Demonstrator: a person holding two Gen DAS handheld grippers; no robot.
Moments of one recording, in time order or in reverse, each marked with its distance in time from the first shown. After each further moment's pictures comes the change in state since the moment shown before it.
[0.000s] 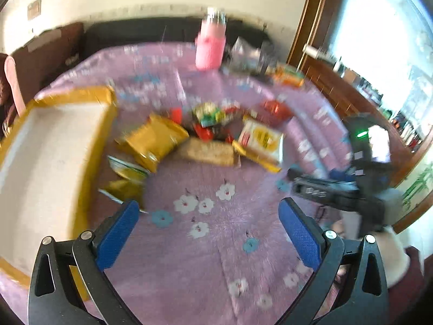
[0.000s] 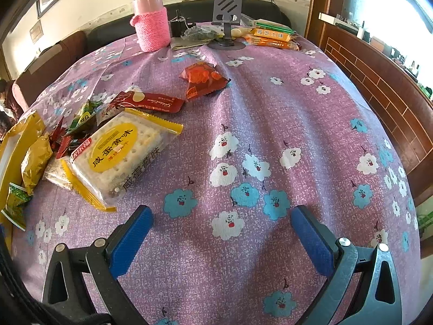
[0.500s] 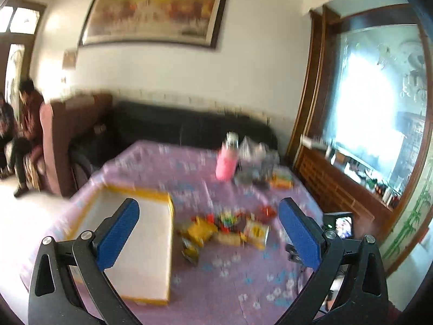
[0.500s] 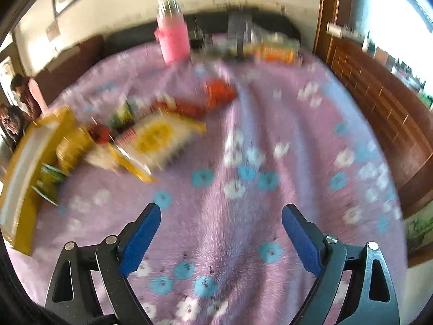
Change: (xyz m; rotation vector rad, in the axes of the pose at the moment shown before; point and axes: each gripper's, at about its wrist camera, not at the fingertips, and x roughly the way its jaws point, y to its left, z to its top) left arm -0.206 0.053 0.029 -0.088 -0.483 0.028; right arm -0.091 -0.003 -0.016 -0.055 -0.134 0.062
